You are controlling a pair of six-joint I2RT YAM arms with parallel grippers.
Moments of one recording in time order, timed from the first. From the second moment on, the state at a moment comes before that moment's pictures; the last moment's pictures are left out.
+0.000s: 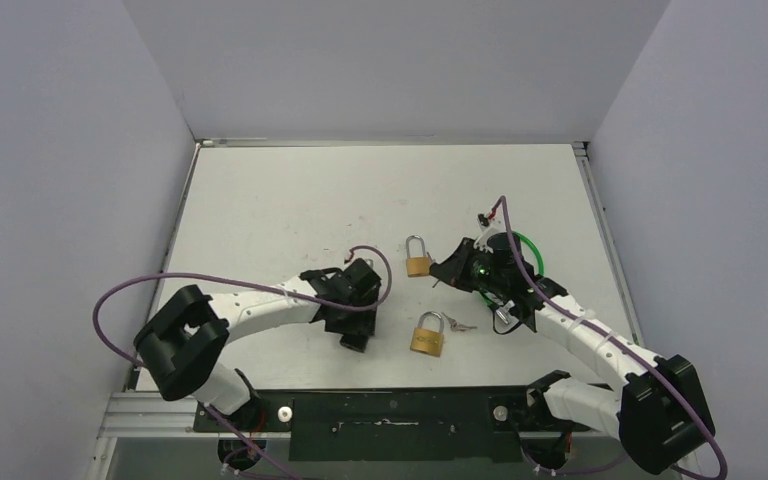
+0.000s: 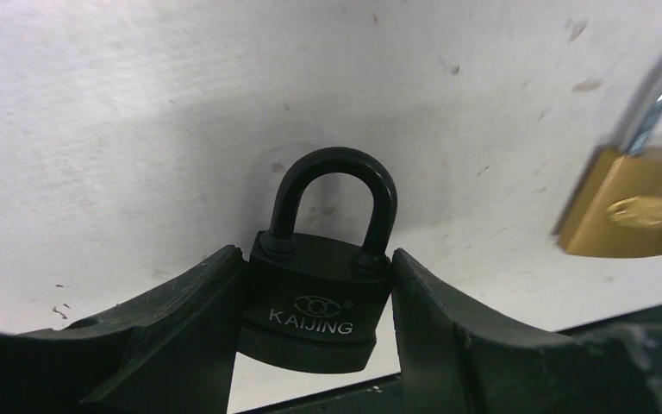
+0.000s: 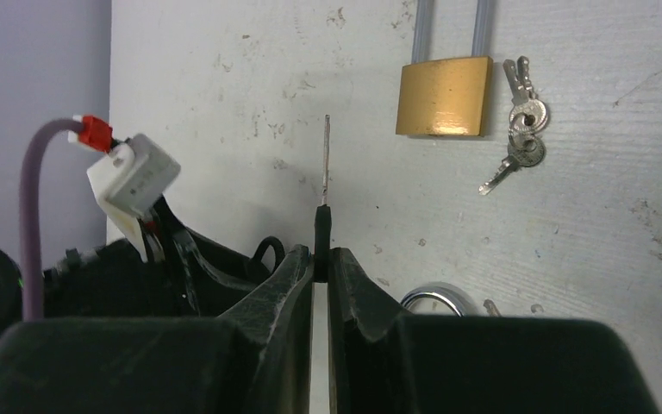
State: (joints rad) left arm -0.96 1.53 0.85 -0.56 -0.15 -0.74; right arm 0.46 1.11 0.59 -0.05 -0.26 0.75
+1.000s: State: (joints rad) left arm -0.48 1.02 0.56 0.15 0.43 -1.69; right arm 0.63 1.06 0.66 0.03 -0.41 0.61
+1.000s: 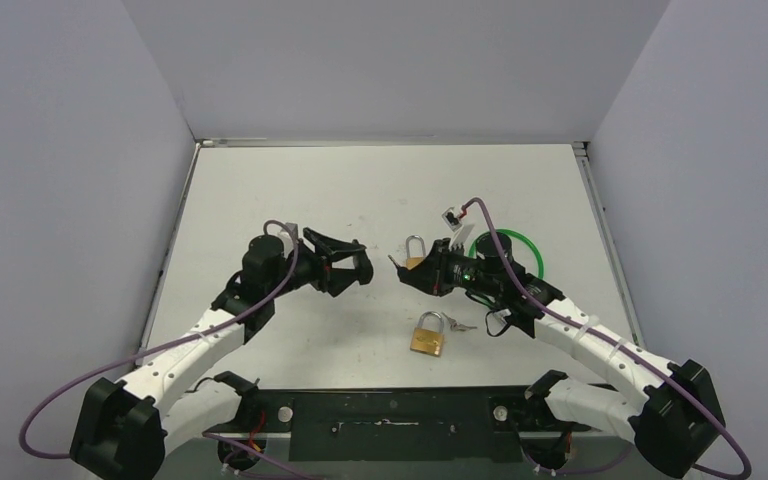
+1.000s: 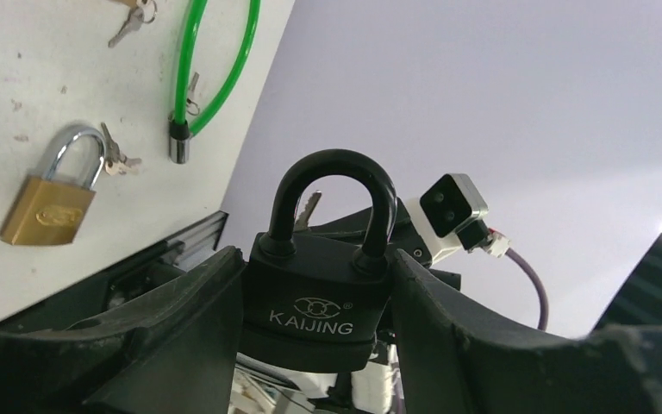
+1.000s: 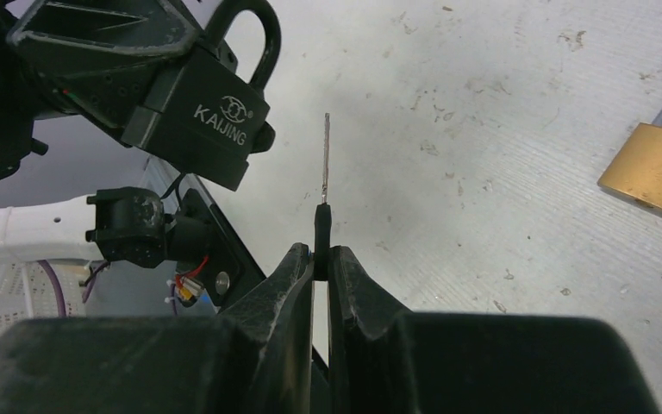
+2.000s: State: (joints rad) left arm -0.48 0.80 0.41 -0.09 0.34 -2.06; right arm 0.70 1.08 0.68 0.05 -0.61 0.53
